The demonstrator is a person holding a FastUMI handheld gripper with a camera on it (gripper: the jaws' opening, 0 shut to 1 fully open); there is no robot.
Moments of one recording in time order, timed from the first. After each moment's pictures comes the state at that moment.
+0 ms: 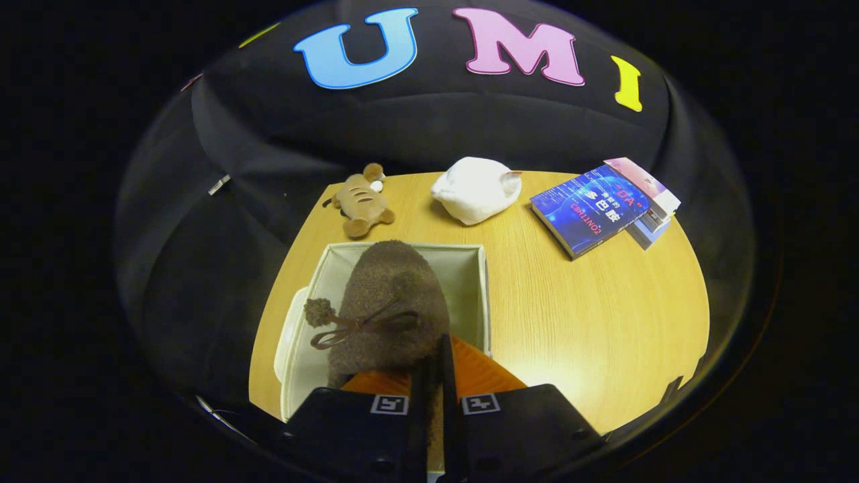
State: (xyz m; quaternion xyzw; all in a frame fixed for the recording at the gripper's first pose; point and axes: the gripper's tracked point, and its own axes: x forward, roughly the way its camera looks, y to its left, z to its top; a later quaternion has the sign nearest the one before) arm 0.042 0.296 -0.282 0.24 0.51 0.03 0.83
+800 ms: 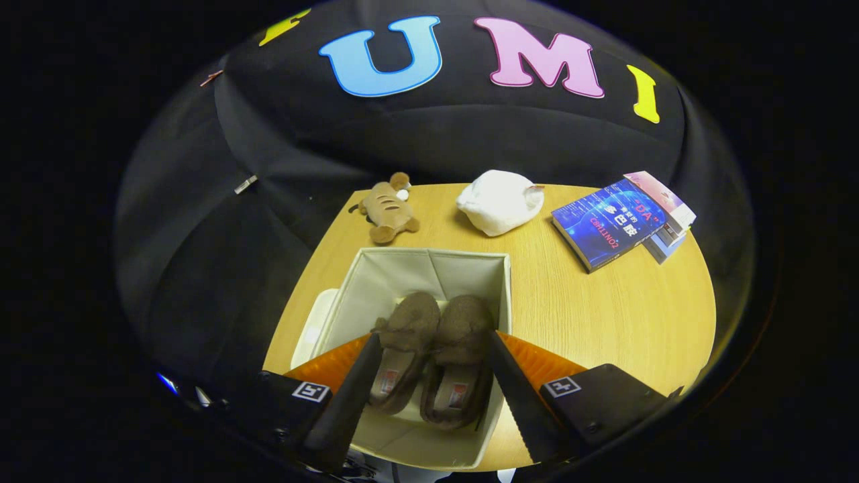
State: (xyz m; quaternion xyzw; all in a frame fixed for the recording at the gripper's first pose) arm 0.047 0.301 -0.246 0.25 0.46 0.08 0.85
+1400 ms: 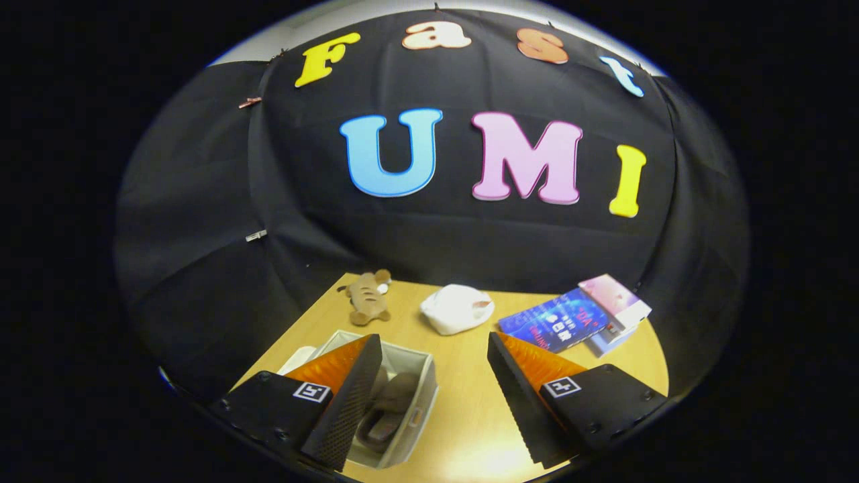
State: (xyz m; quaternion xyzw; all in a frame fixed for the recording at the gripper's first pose) arm 0.074 0.148 -0.144 0.16 0.27 0.04 0.95
